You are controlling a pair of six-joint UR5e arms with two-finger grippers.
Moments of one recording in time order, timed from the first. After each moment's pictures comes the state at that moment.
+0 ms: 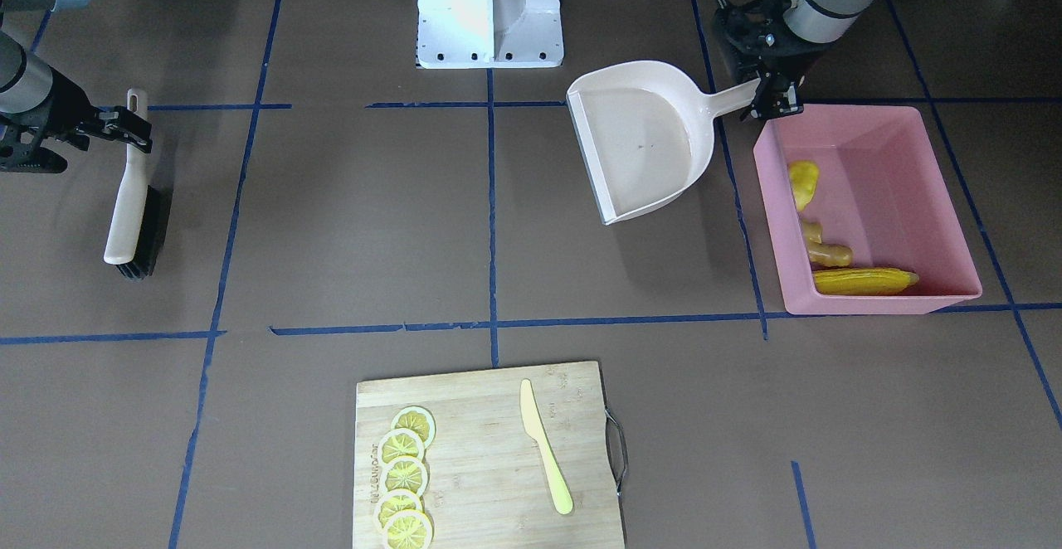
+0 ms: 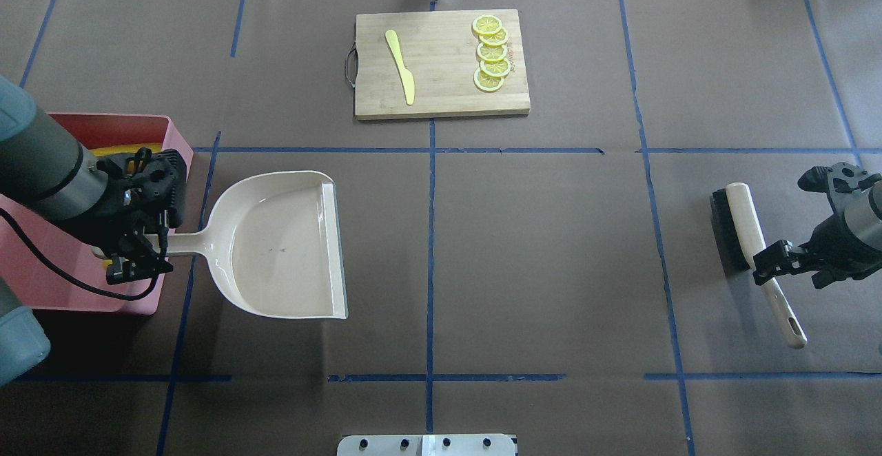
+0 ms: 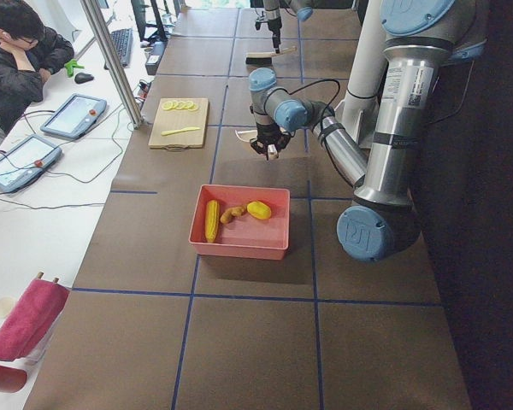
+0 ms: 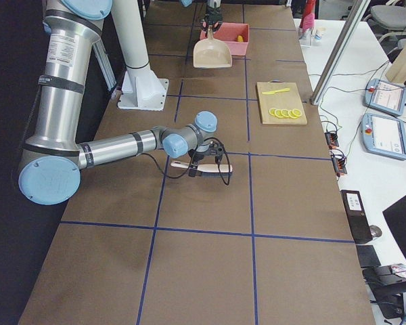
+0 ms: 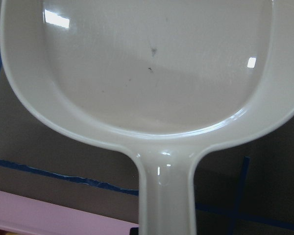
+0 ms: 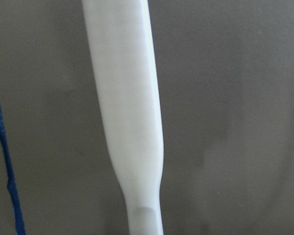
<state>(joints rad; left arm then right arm) -0.73 -1.75 -2.16 -1.40 -2.18 0.40 0.88 -1.78 1.96 -1.31 2.28 0.87</state>
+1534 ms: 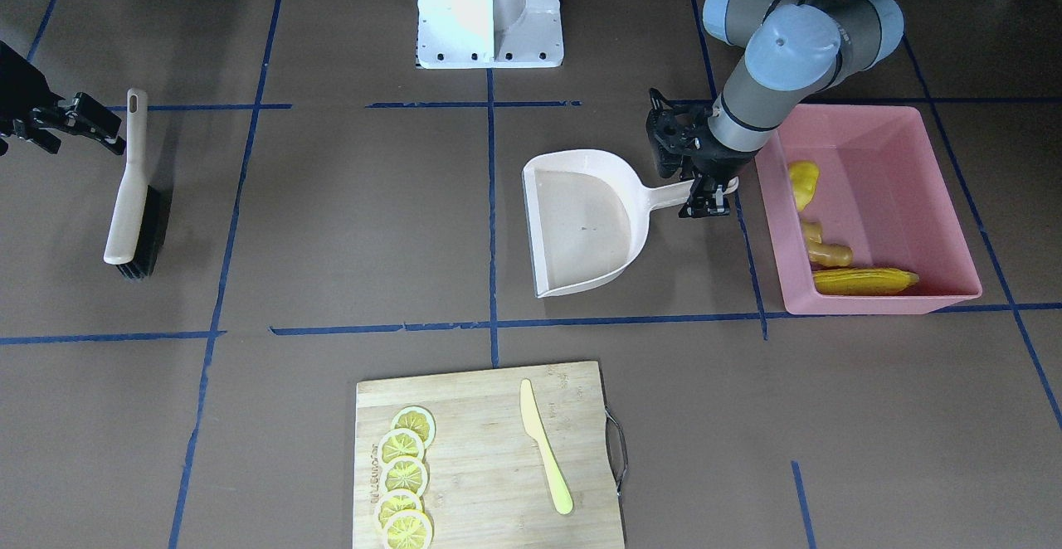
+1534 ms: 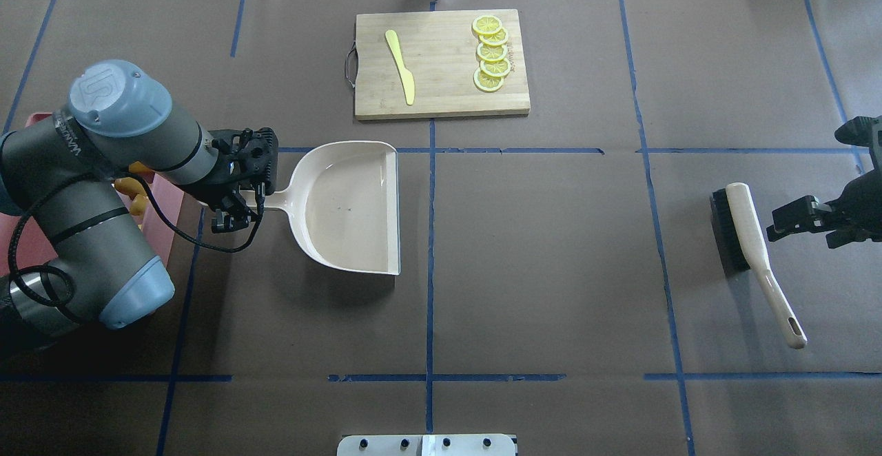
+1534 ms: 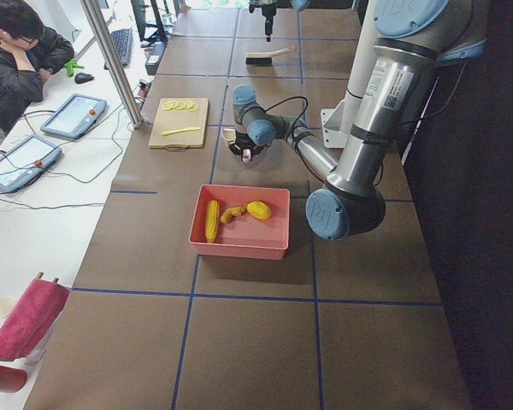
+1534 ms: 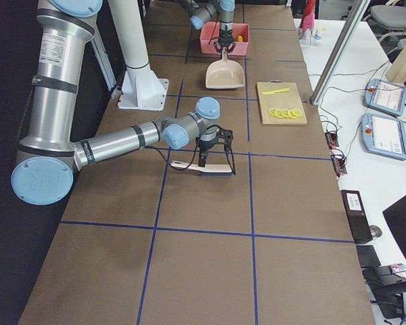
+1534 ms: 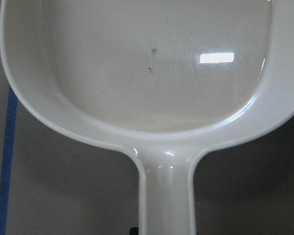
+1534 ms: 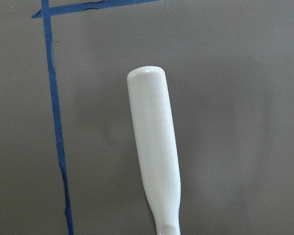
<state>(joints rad) -0.72 -1.94 -1.79 -1.73 -2.08 0.43 0.99 -1.76 2.03 -1.31 2.28 0.87</state>
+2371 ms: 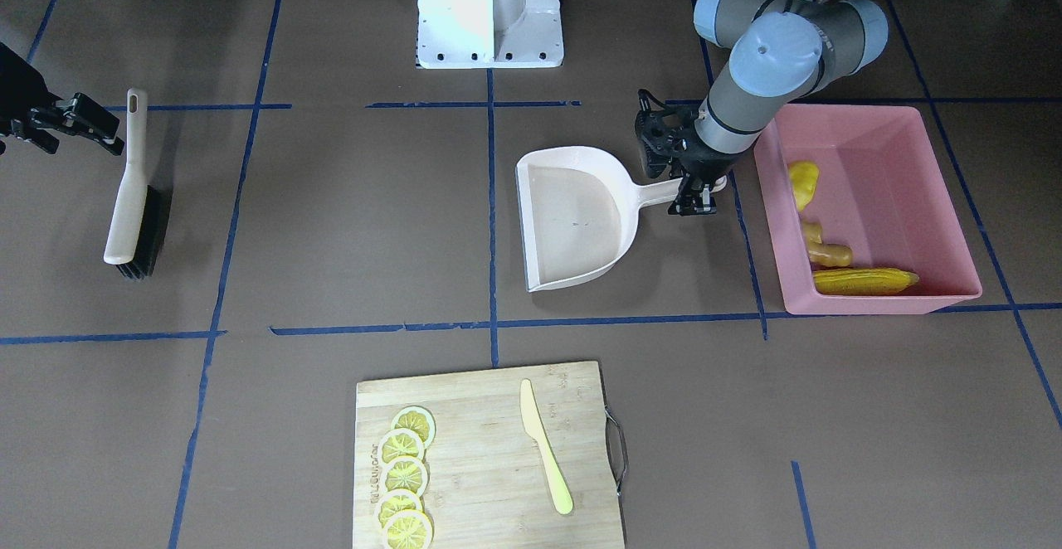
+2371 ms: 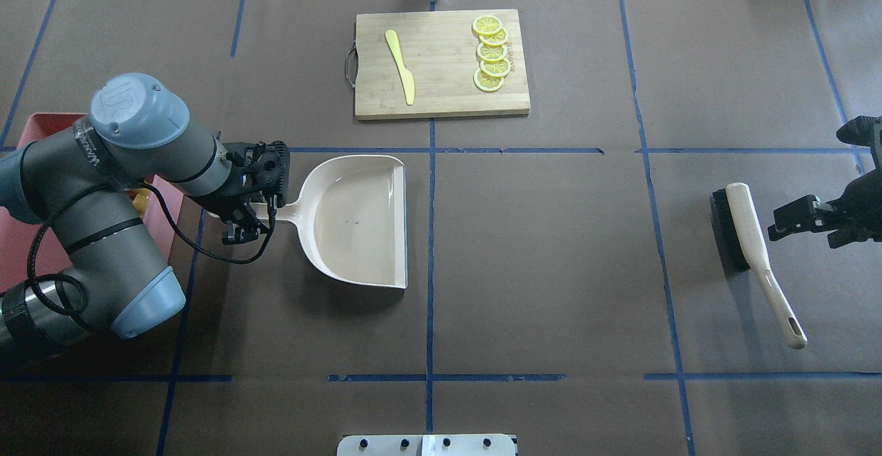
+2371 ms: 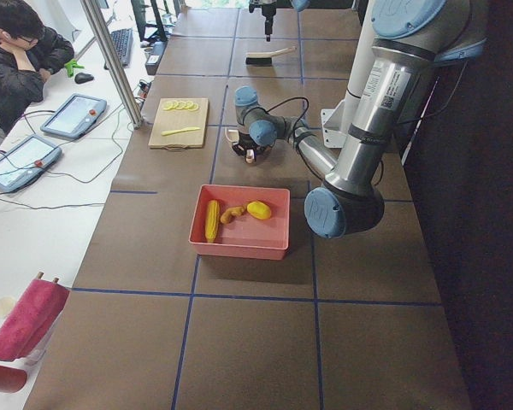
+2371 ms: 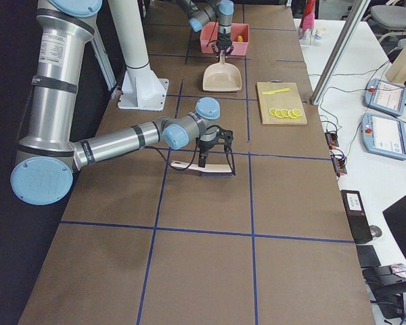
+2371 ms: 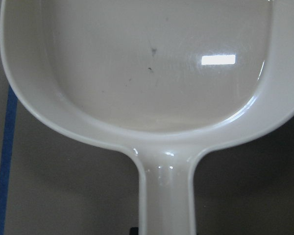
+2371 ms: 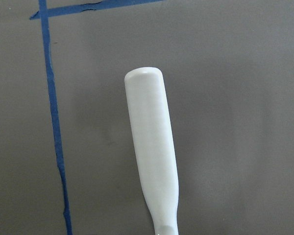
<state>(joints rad) -0.68 -1.95 -1.78 -1.73 -2.08 0.42 1.00 -1.76 2.03 -1.31 2.27 0.87</state>
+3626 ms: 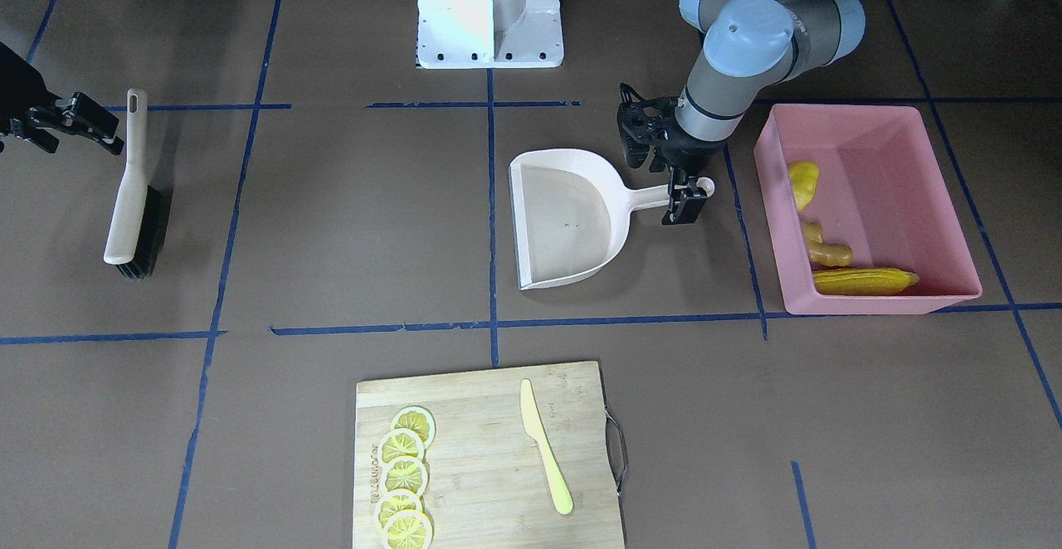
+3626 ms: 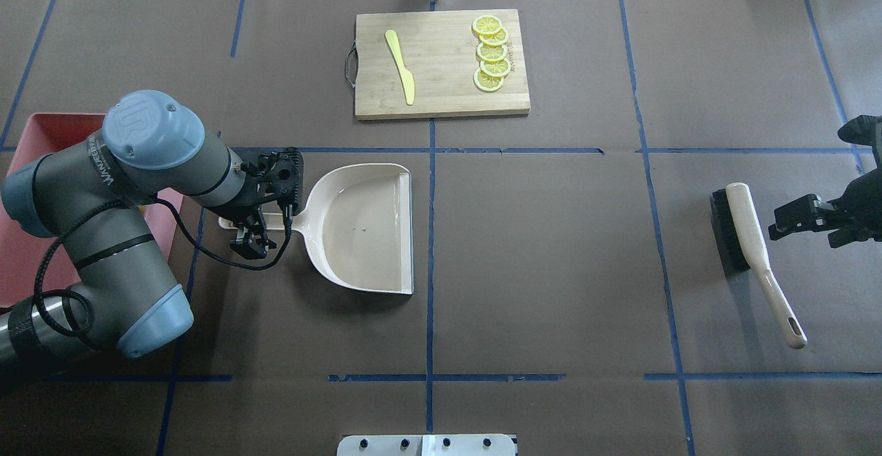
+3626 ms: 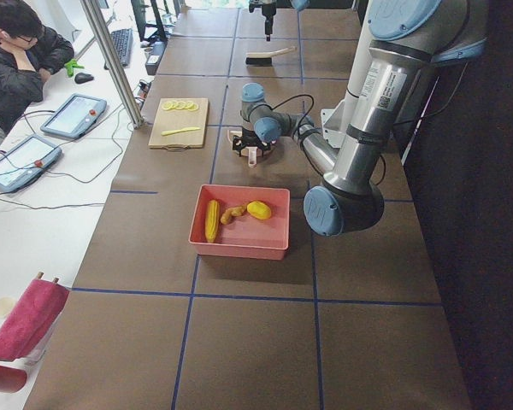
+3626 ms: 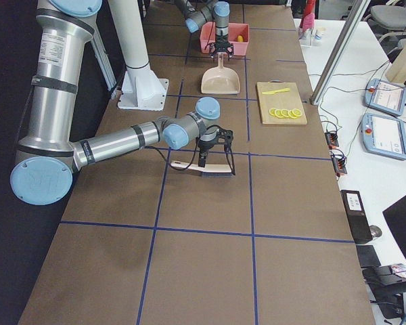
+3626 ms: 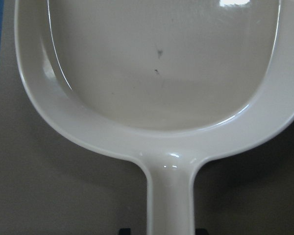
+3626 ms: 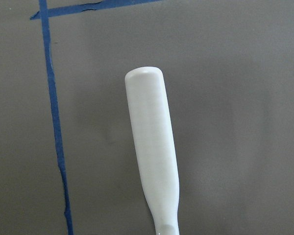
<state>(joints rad) -0.64 -1.96 -1.82 -1.73 -1.99 0.38 1.00 -1.76 2.03 -1.31 2.28 0.87</state>
